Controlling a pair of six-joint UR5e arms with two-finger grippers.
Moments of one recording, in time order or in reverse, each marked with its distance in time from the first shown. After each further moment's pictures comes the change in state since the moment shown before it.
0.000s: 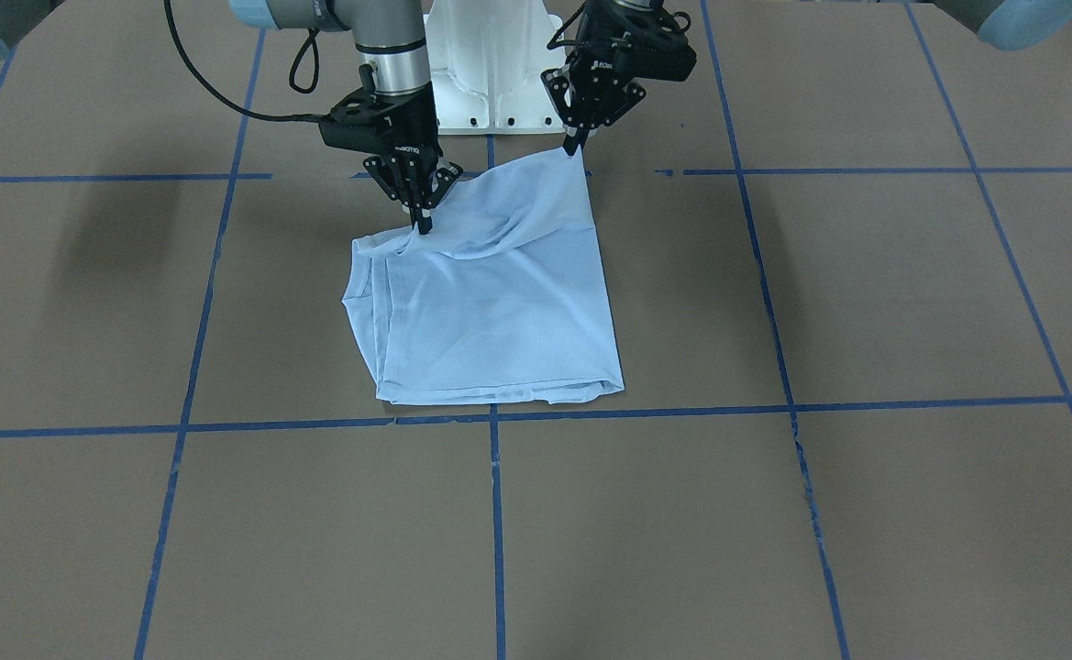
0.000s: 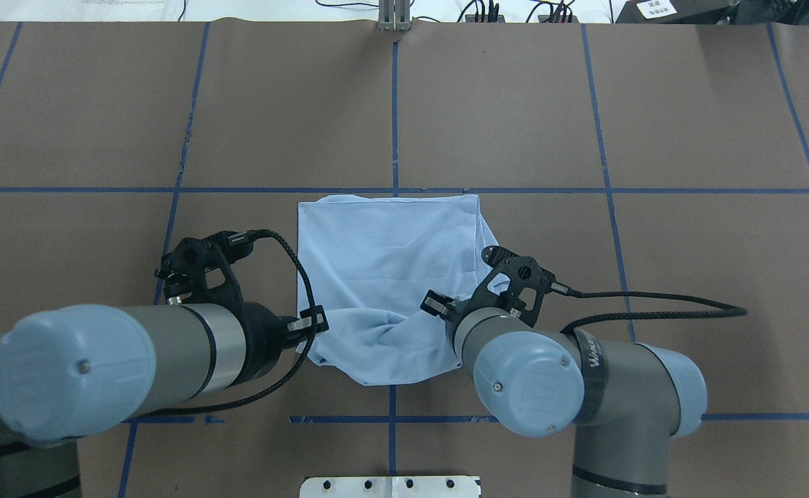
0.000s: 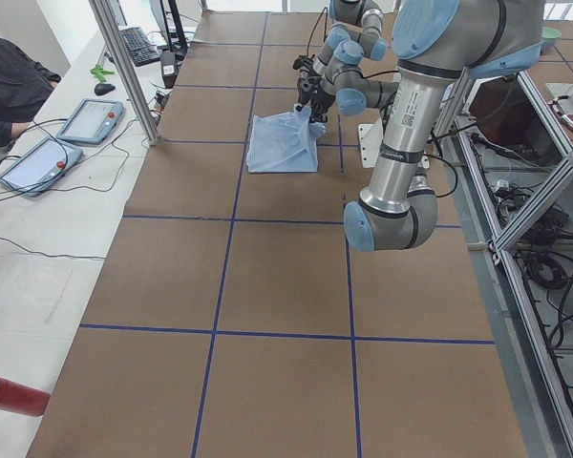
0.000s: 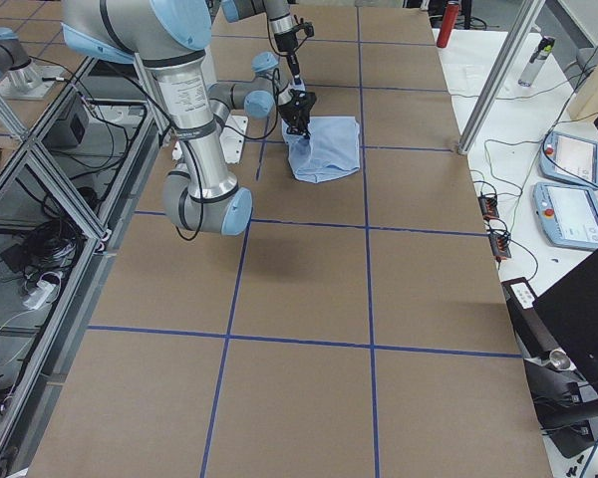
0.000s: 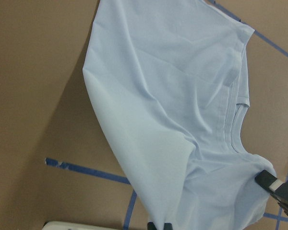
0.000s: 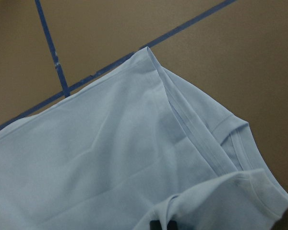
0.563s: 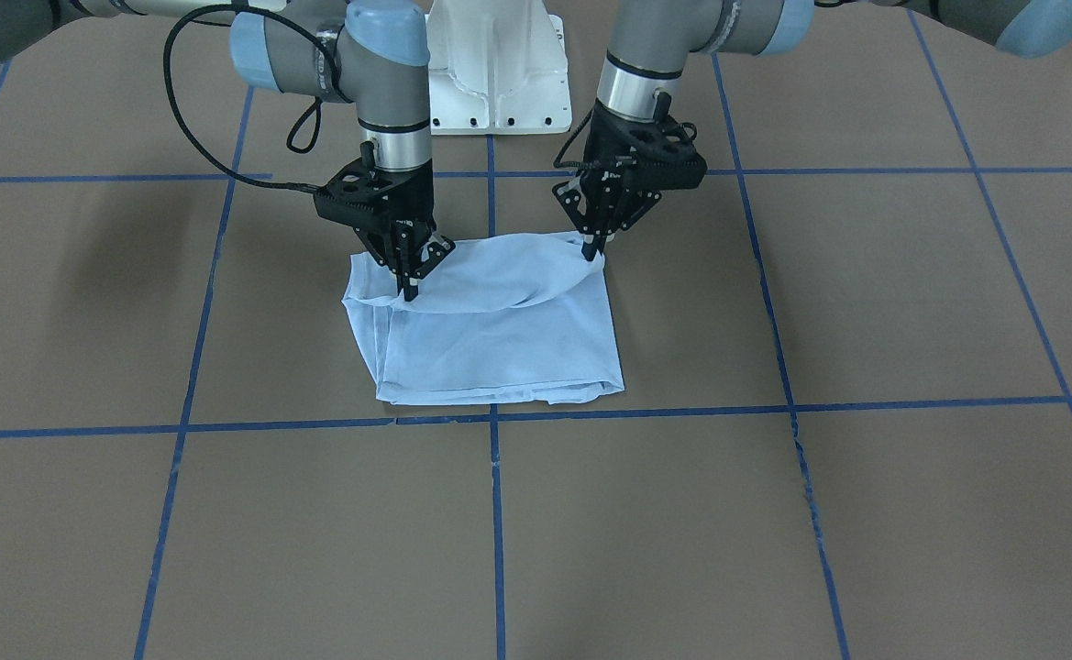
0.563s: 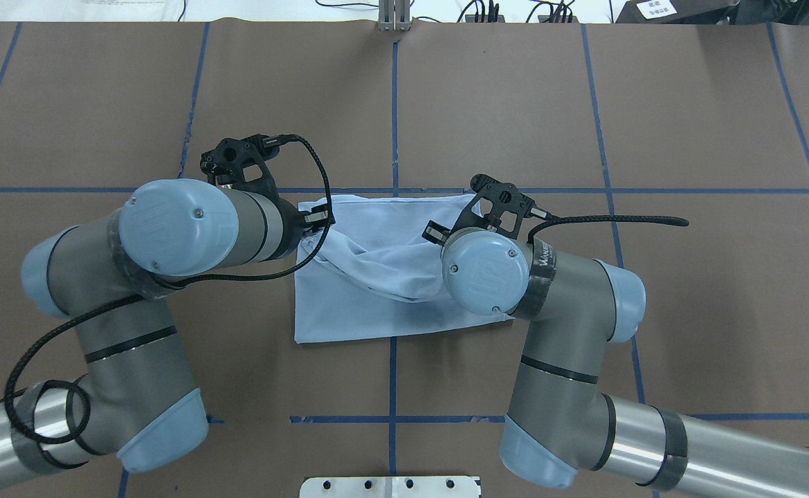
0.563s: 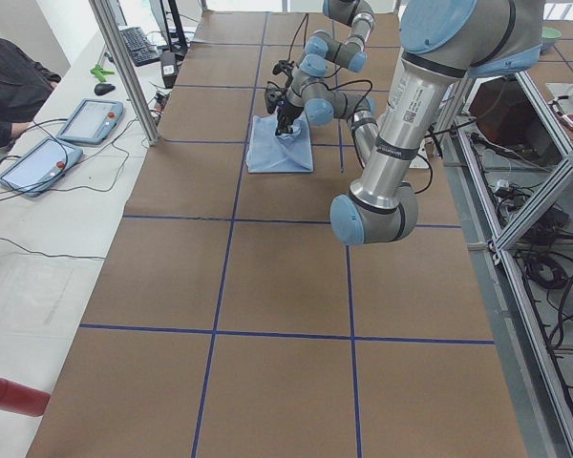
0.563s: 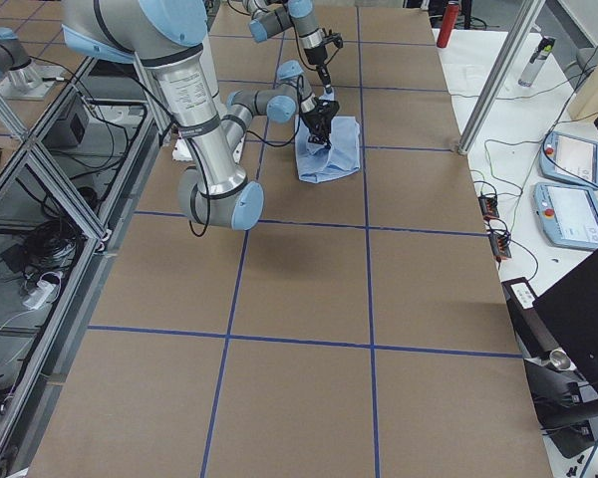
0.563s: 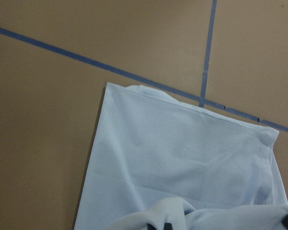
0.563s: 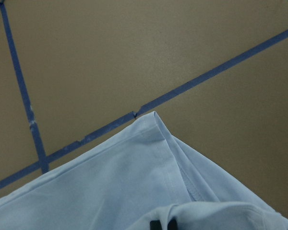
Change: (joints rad) left arm -0.140 -0.070 0.284 -0.155 -0.020 0.102; right arm 0.099 0.054 -0.180 0.060 0.042 -0.047
